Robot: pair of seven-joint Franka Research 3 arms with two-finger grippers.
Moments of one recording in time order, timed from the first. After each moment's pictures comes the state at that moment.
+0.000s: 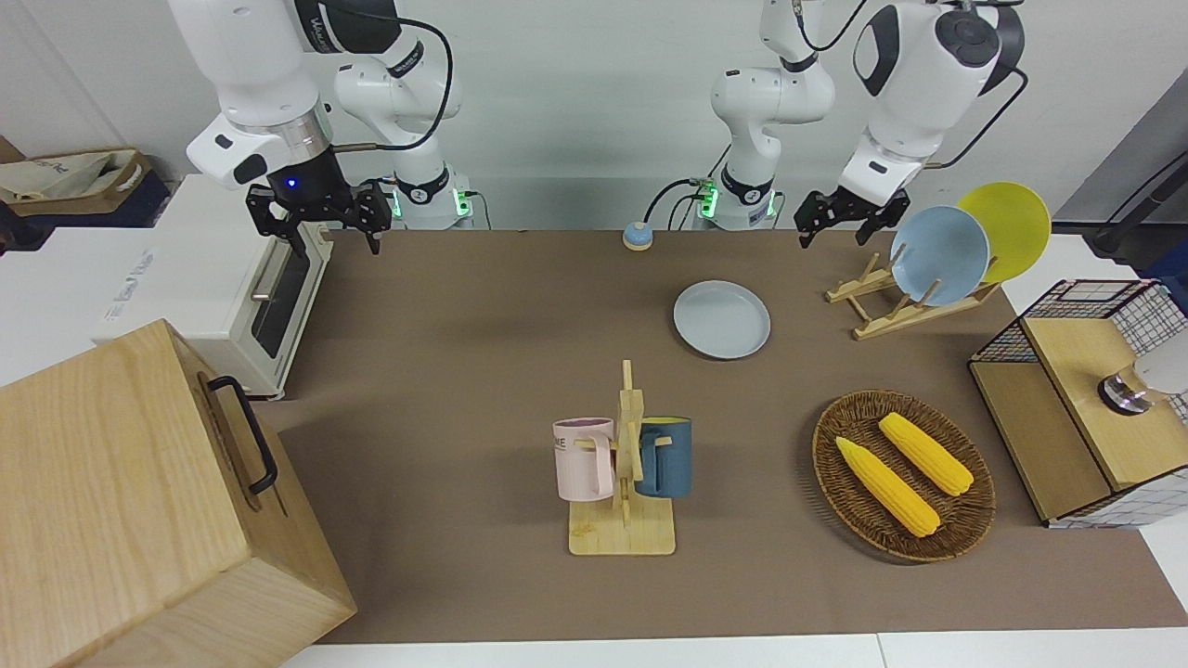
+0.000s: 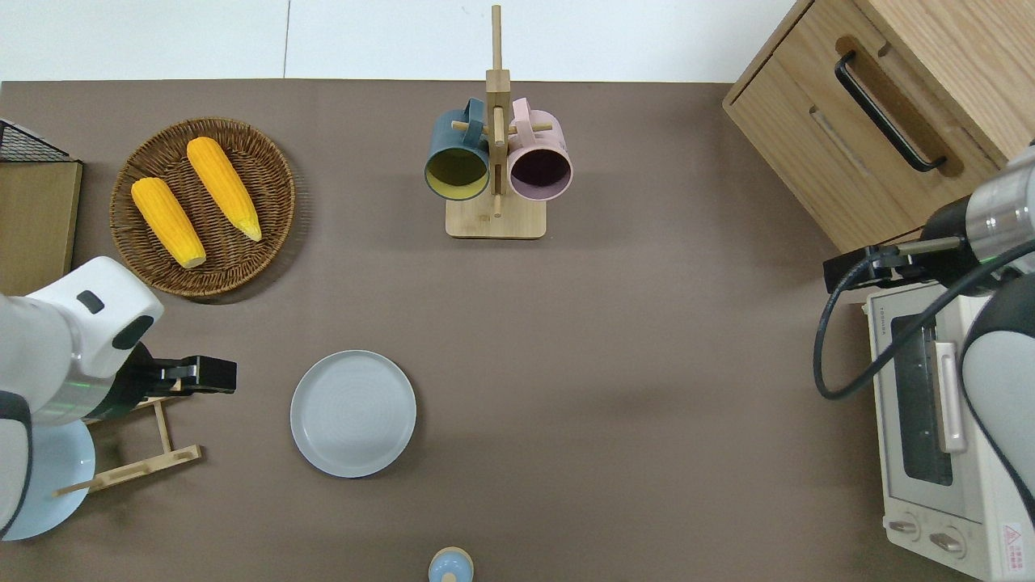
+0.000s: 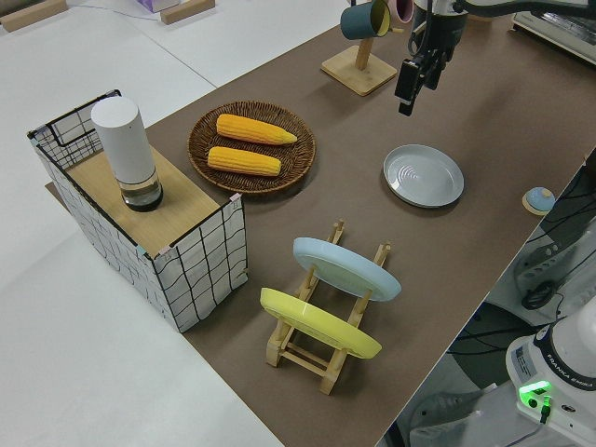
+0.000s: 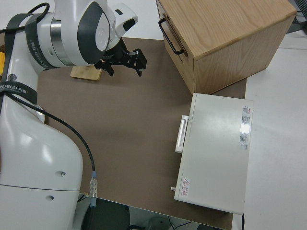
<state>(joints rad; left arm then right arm) -0.08 -0.21 -0.01 -2.00 -0.04 1.71 -0.12 -0.07 0.06 0.16 -1.49 -0.04 1.53 0.02</state>
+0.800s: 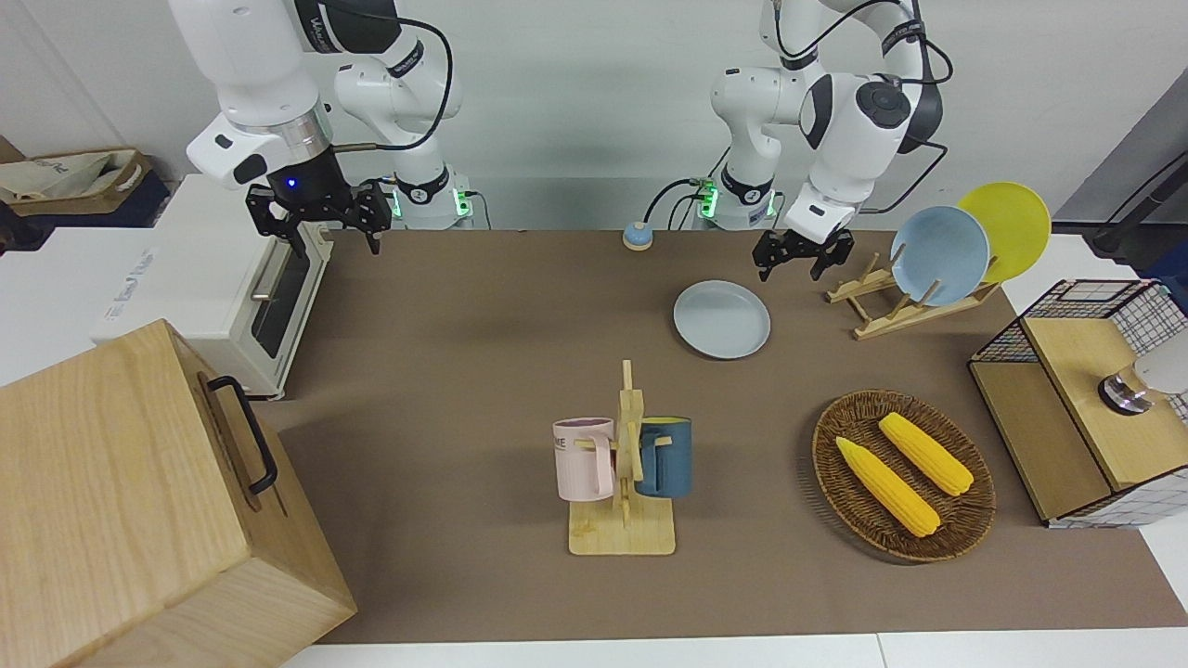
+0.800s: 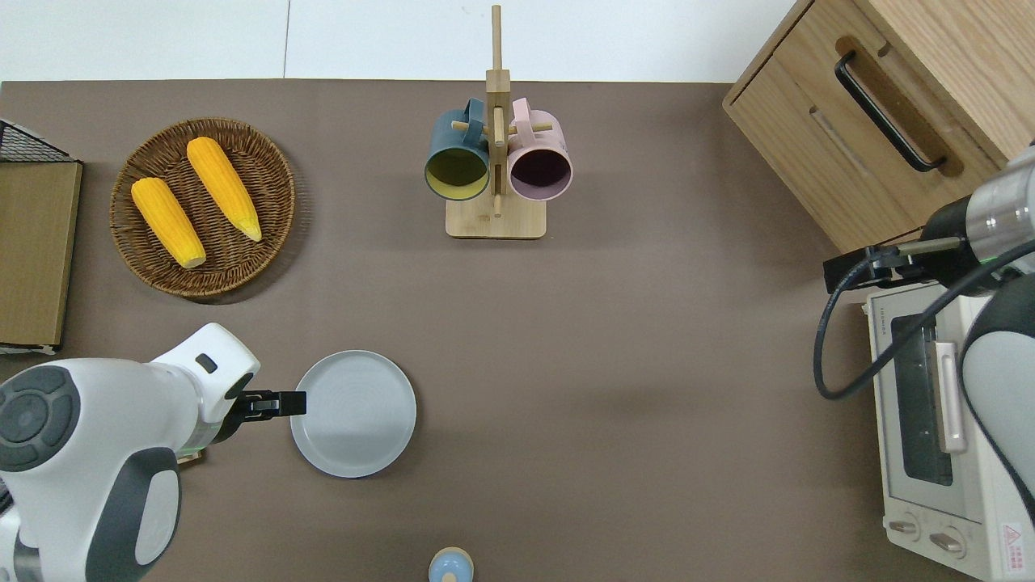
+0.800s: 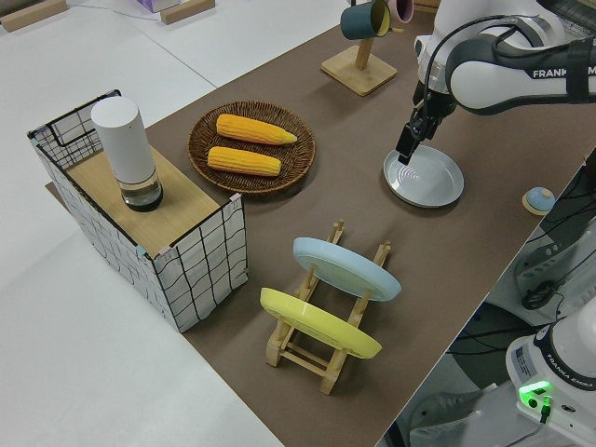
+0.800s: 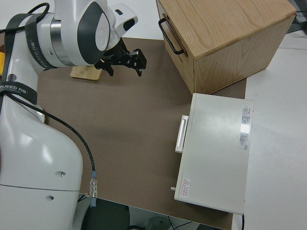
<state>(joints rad) -0.13 -0.26 -0.02 -2.40 -0.06 2.13 -0.13 -0.07 0.06 0.16 -1.49 -0.04 1.53 0.02</state>
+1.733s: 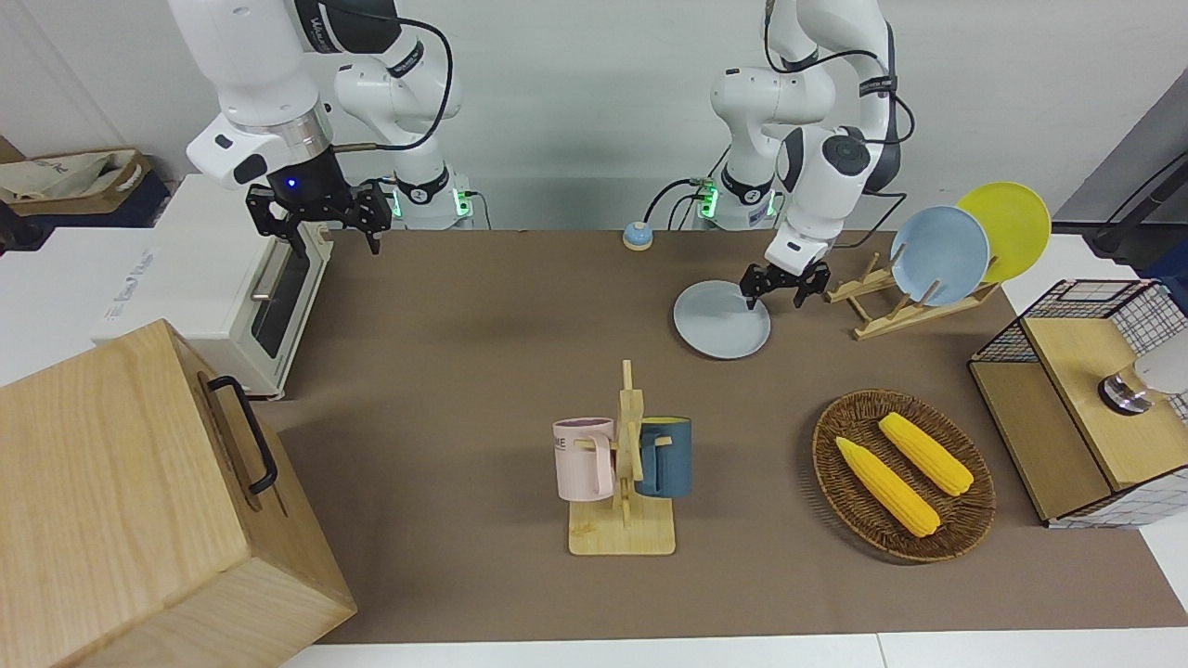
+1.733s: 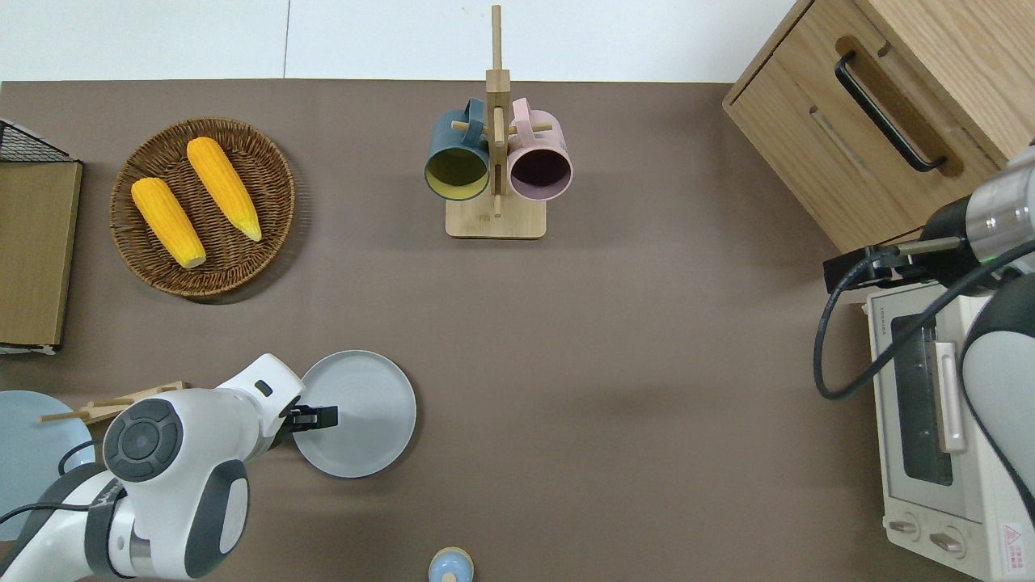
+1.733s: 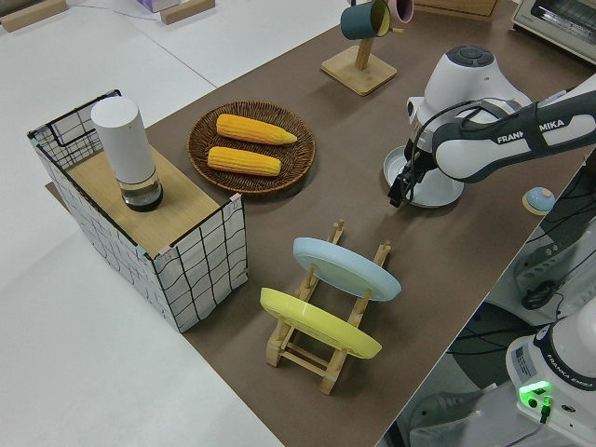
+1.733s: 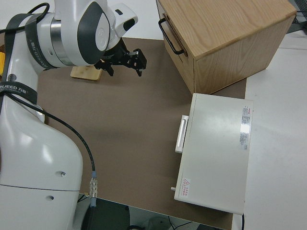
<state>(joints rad) -0.15 -0.14 -0.02 -2.60 -0.06 2.48 -0.13 -0.07 0.06 0.16 -1.49 -0.04 1.53 0.02</state>
